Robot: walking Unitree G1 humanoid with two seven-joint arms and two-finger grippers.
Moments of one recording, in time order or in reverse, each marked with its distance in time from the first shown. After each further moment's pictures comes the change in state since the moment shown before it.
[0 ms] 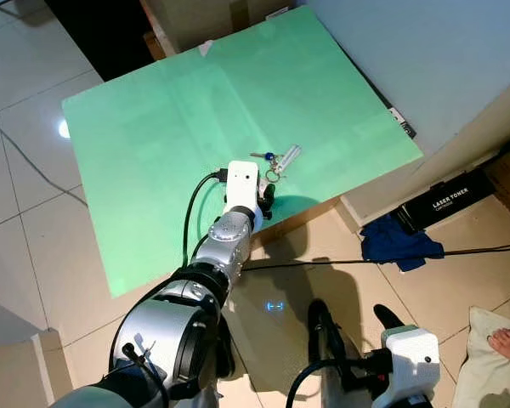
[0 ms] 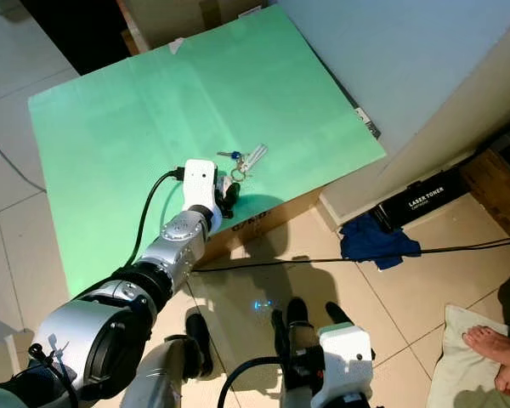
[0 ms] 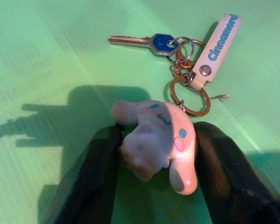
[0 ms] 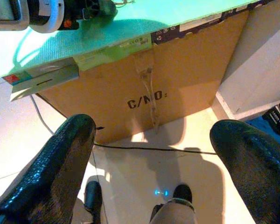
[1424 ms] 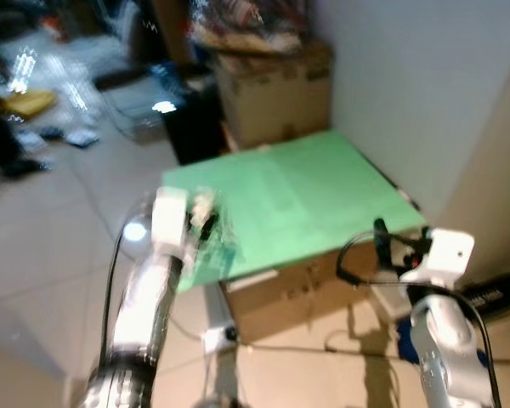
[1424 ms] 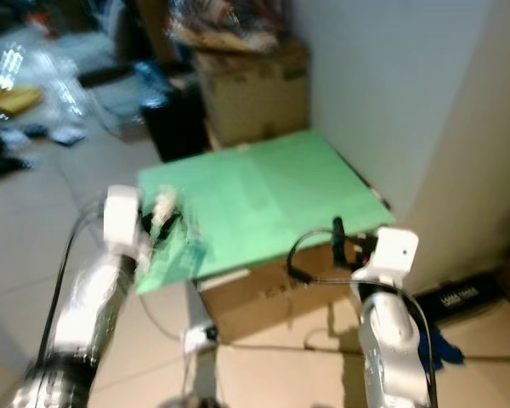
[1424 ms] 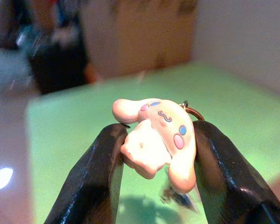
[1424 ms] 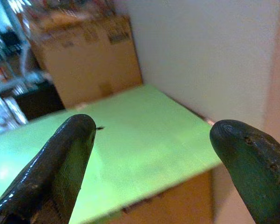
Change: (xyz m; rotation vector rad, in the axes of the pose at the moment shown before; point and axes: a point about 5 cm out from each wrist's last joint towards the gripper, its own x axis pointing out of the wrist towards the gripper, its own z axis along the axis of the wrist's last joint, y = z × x) left arm -0.083 0.093 -0.053 0.018 -0.114 -0.011; right arm 0.117 -0.096 0.027 0.111 -0.234 -0.282
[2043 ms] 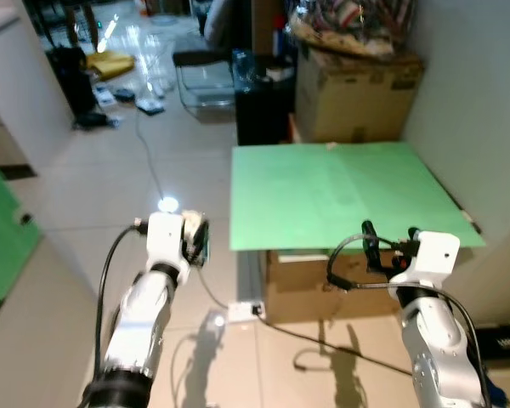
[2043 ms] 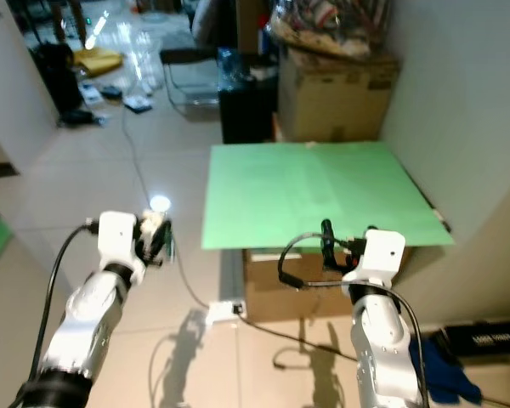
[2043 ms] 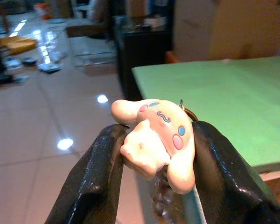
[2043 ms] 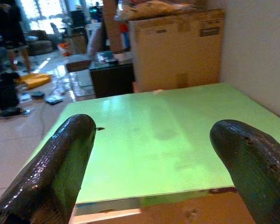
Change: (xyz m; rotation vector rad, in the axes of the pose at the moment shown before) left arm -0.010 0.004 -0.001 0.085 0.032 0.107; right arm -0.001 0.005 -0.009 -0.012 0.030 0.038
